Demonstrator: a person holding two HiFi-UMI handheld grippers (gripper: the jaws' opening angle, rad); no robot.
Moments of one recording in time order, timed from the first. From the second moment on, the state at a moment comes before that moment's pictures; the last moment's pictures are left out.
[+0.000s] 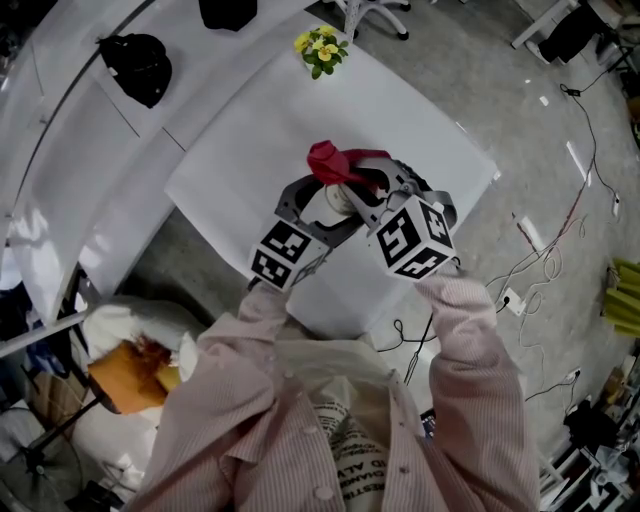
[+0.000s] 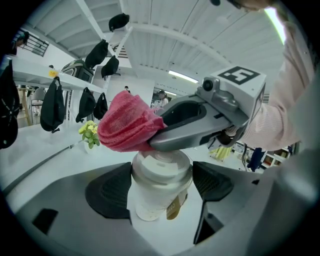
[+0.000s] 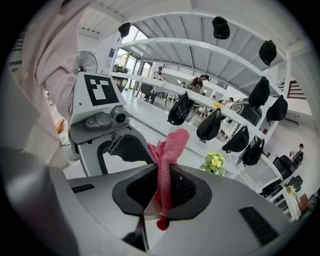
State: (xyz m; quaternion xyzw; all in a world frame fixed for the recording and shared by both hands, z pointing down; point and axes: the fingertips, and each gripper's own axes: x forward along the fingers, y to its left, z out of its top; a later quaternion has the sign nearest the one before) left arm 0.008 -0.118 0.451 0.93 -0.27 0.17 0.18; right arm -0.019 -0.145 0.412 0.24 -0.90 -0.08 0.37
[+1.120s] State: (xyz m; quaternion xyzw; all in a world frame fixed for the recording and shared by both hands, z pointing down) left arm 0.009 -0.115 0.455 0.93 -0.26 0.17 0.18; right arm -0.005 -0.108 0.417 0.22 -0.89 -0.02 0.40
